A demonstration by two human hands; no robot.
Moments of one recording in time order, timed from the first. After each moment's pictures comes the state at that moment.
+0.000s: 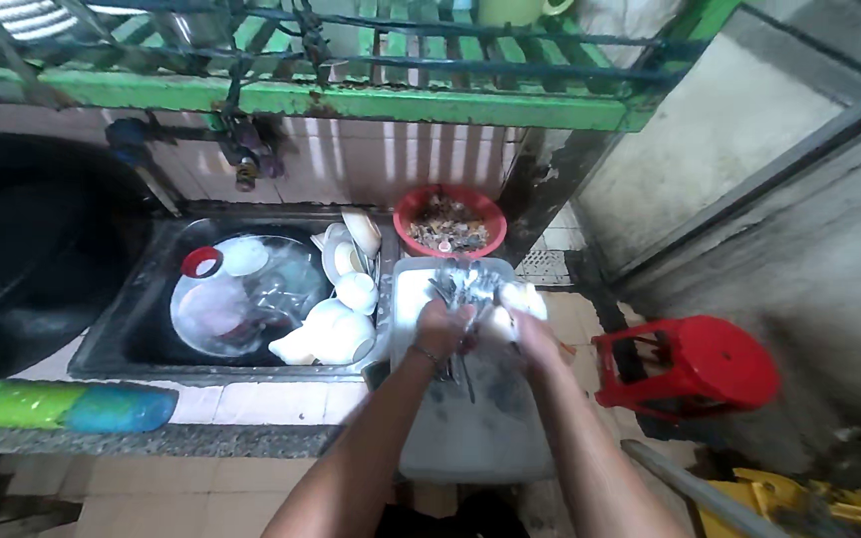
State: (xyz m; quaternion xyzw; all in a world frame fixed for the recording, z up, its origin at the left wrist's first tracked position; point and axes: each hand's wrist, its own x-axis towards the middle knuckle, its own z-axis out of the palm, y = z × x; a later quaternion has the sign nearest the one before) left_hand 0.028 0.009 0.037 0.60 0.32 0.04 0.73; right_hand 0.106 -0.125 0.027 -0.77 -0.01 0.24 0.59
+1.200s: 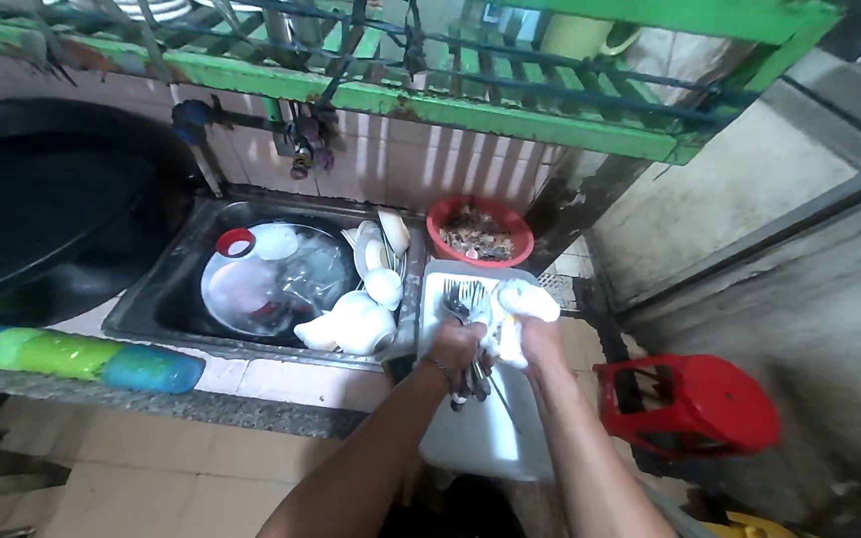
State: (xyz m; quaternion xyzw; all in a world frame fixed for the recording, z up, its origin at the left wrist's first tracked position) left_hand -0.023 0.008 0.066 0.48 0.36 0.00 0.80; right_hand 0.068 -0.085 0.059 -0.77 -0.09 0.13 0.62
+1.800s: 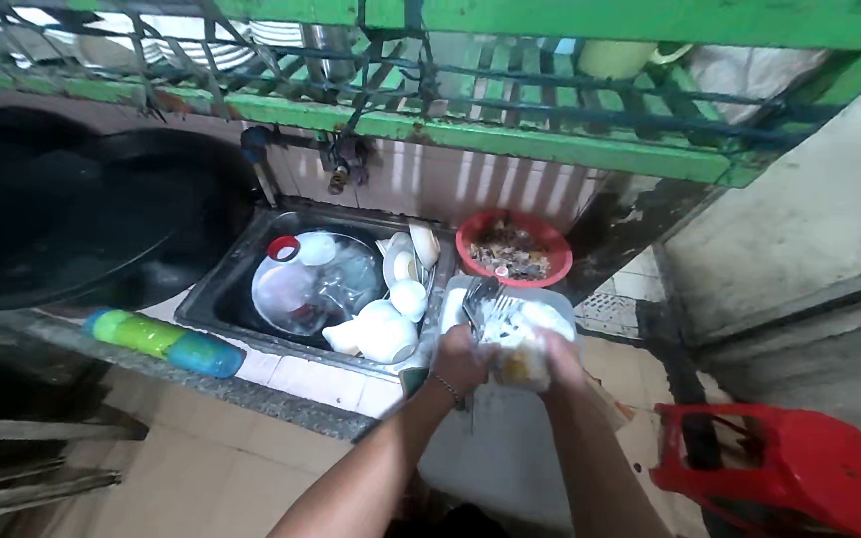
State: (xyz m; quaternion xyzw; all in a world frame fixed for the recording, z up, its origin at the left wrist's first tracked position) left_hand -0.021 0.011 0.074 0.72 0.36 0.05 0.59; right_hand 0.089 -0.087 0.056 -0.69 -0.03 0.27 0.67
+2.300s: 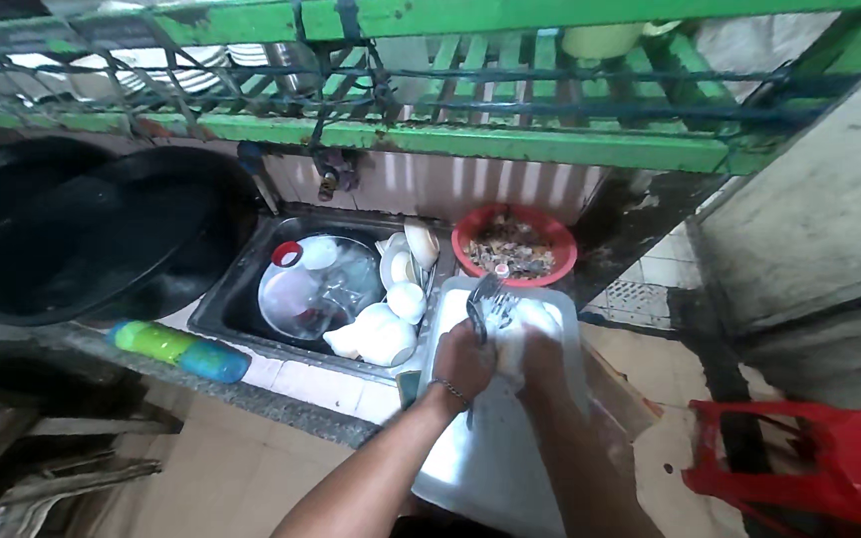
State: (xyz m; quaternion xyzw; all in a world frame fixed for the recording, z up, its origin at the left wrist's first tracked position) left_hand 0.006 -0.004 0.085 0.79 0.38 0.06 0.47; right_hand 0.091 -0.085 0.059 -0.82 -0.14 0.21 0.52
